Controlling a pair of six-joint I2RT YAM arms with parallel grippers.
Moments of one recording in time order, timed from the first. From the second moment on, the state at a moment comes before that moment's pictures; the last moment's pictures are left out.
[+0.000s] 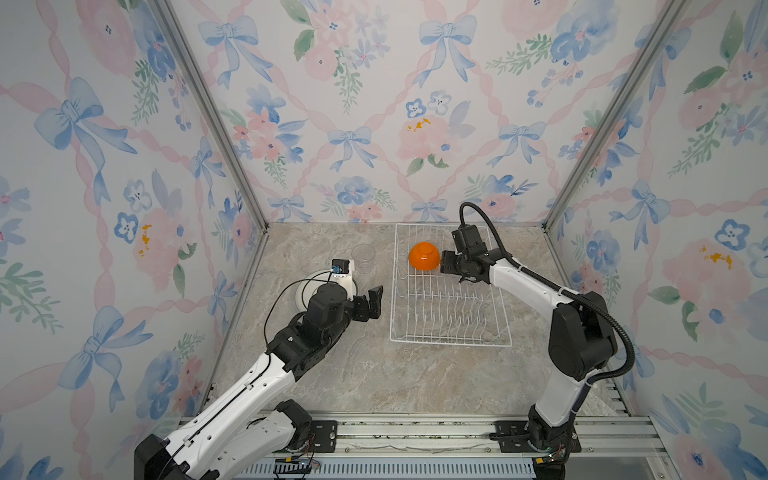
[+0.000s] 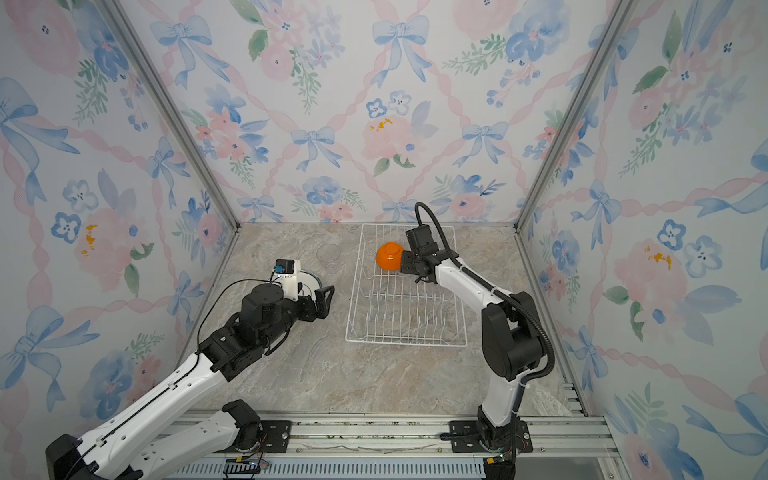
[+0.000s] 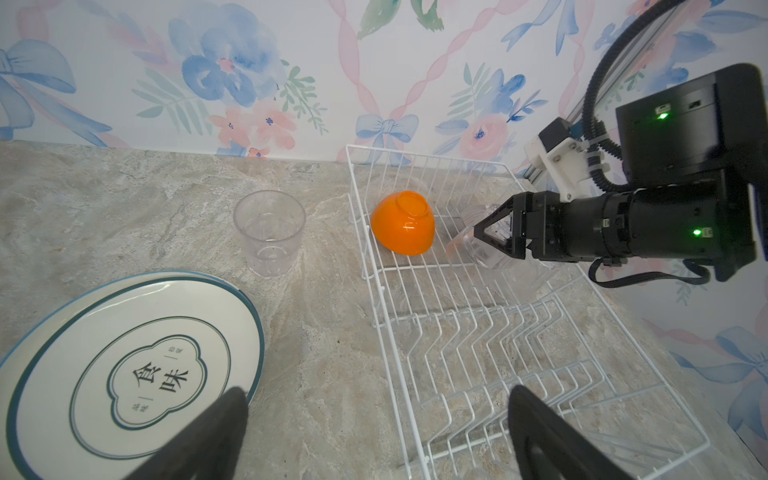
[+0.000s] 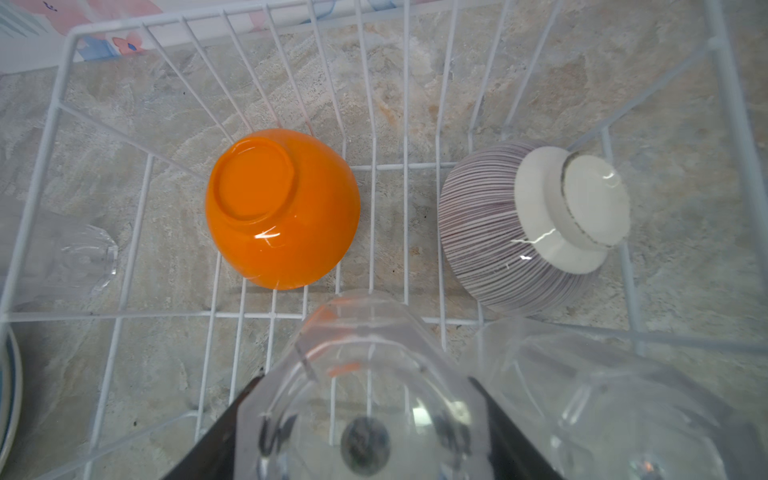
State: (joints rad) left arm -0.64 0.90 0.78 -0.26 -0.21 -0.39; right arm 0.44 1.80 1.43 -0.48 0.17 0.44
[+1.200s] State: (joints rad) left arm -0.65 1.23 0.78 0.17 0.20 -0.51; right arm 0.51 1.16 1.05 -0.43 -0.09 0.75
